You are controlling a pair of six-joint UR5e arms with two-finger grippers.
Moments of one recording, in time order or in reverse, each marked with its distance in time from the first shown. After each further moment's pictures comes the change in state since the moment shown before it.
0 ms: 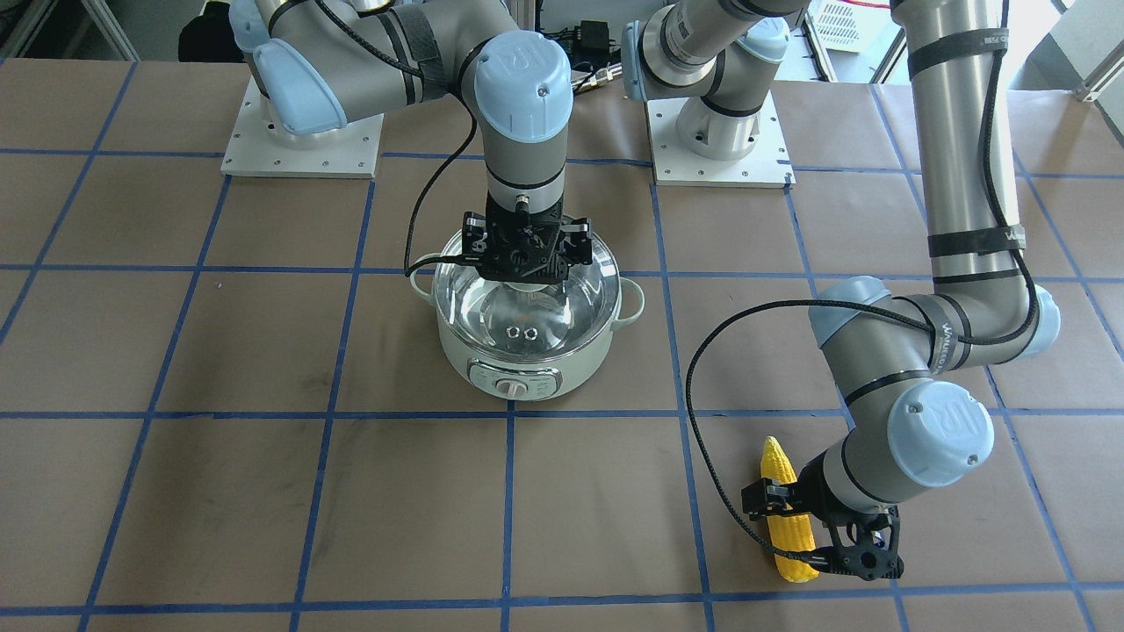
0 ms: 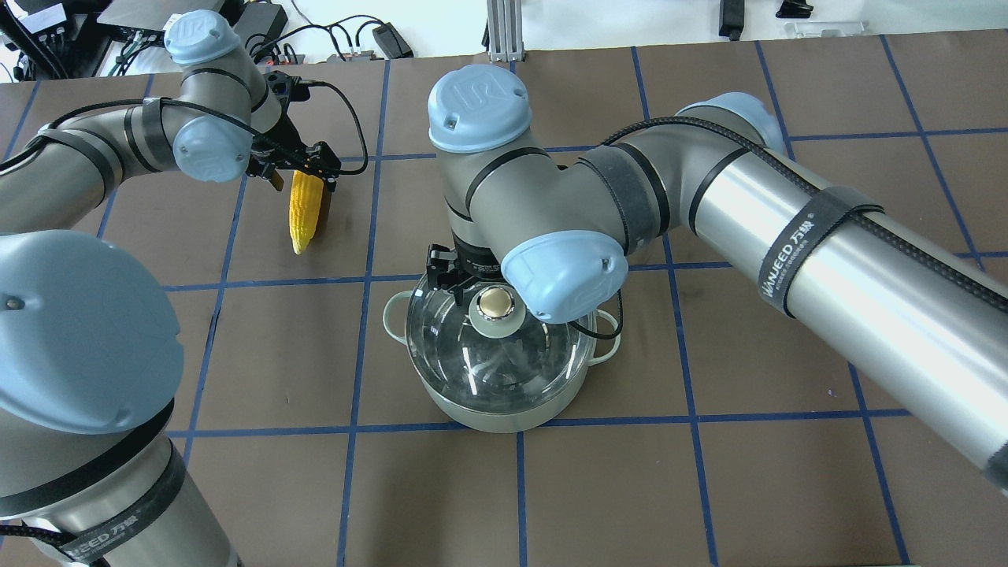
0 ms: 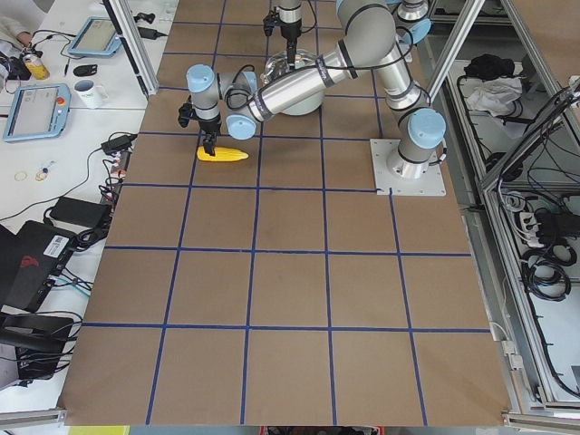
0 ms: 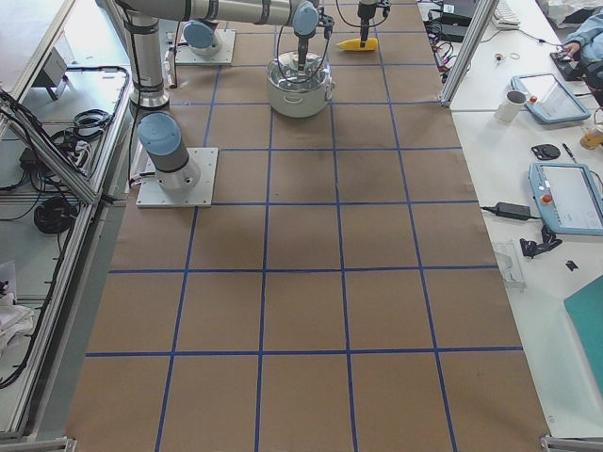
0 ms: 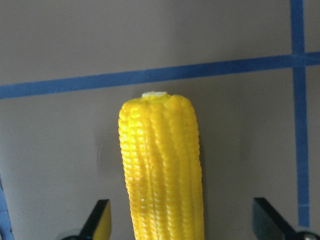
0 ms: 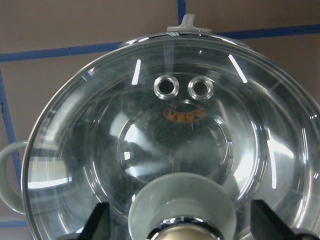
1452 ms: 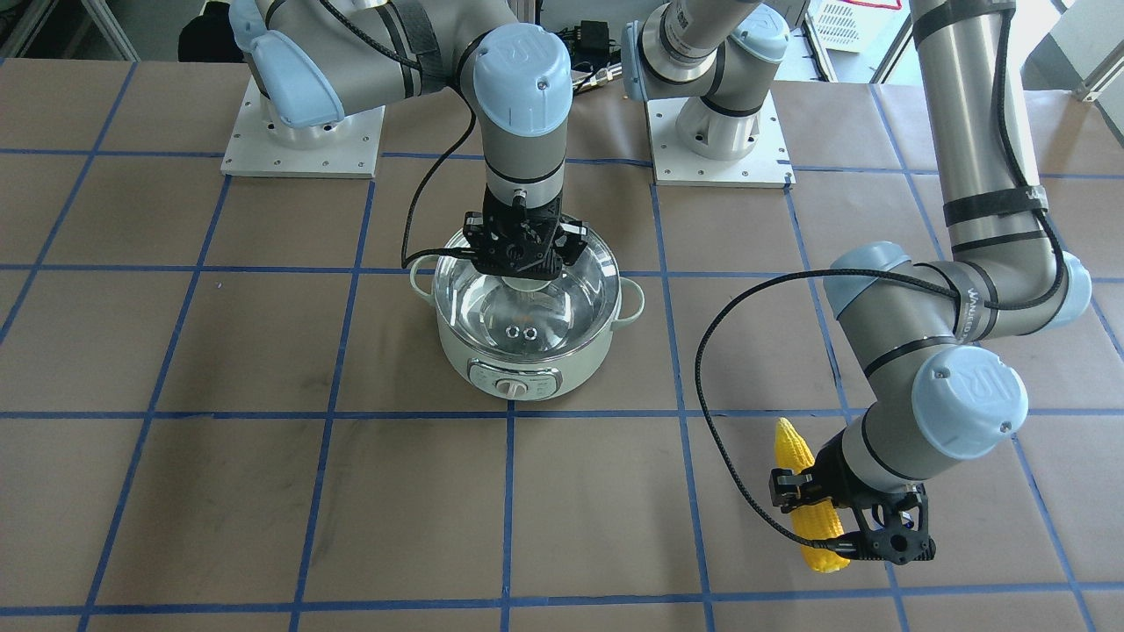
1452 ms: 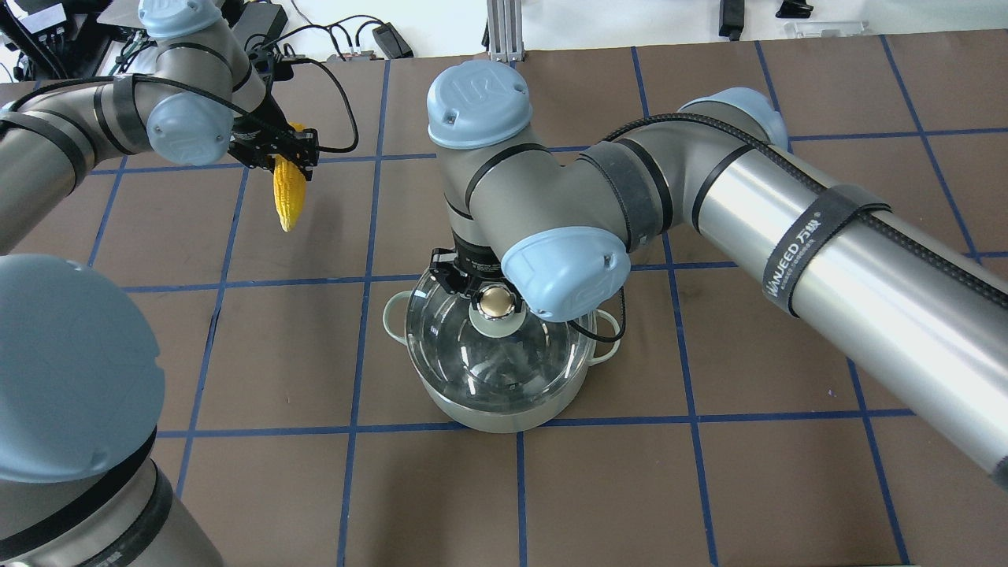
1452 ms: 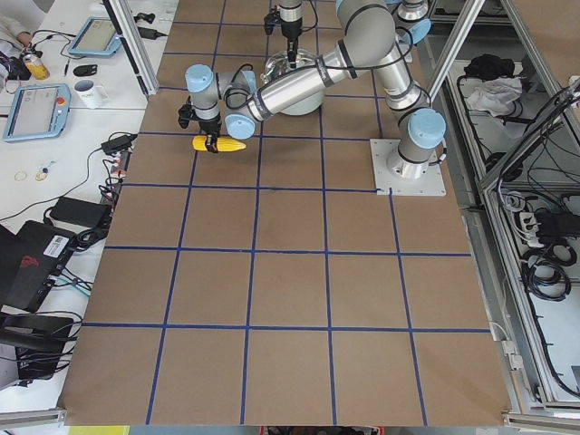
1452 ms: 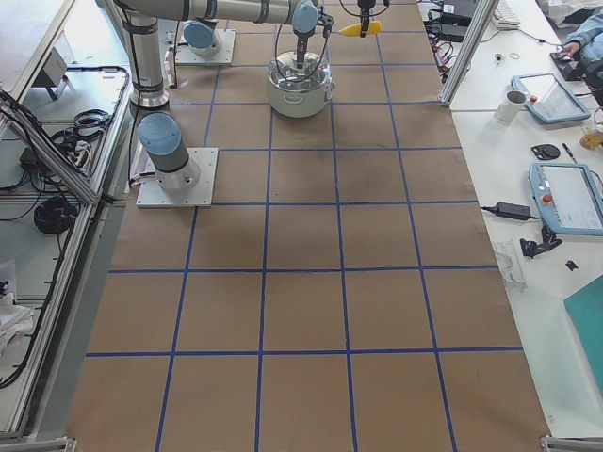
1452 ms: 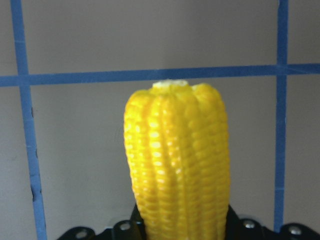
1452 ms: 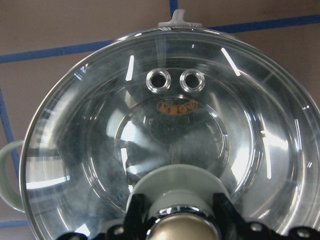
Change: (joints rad) left arm 0.000 0.070 0.011 -0.063 0.015 -0.070; right arm 0.000 -0.008 -0.007 0.022 0.000 0.034
